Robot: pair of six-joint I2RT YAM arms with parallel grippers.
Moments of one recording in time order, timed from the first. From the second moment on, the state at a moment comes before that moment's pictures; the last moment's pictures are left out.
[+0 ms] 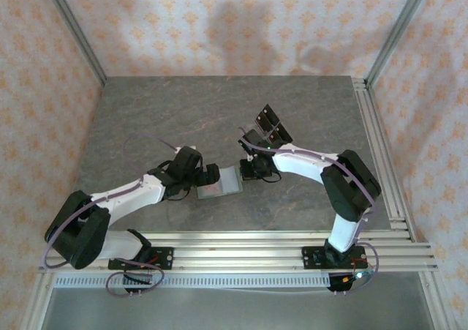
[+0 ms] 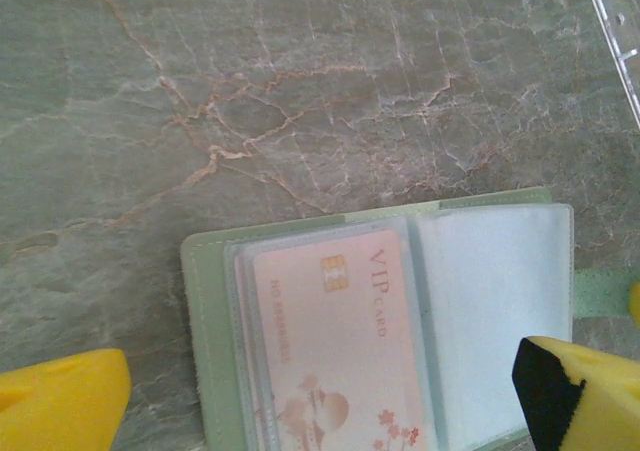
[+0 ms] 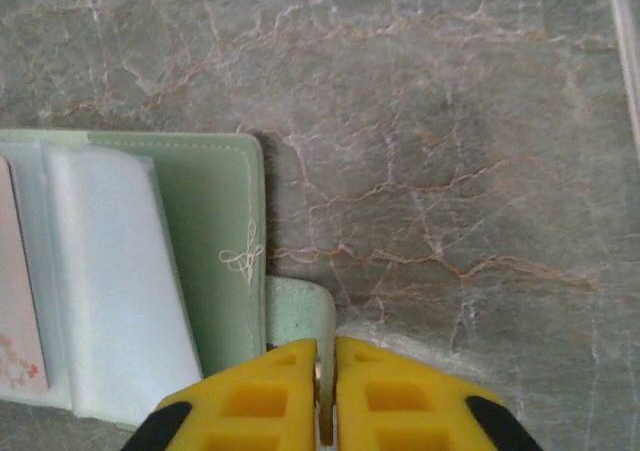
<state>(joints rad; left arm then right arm) -0.54 1.33 0.62 -0.23 -0.05 -0.72 0.72 1.77 1.11 -0.54 -0.10 0.55</state>
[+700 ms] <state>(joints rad) -0.54 1.38 0.62 -0.17 -0.04 -0.72 0.71 1.77 1.09 -0.49 -0.13 0.55</state>
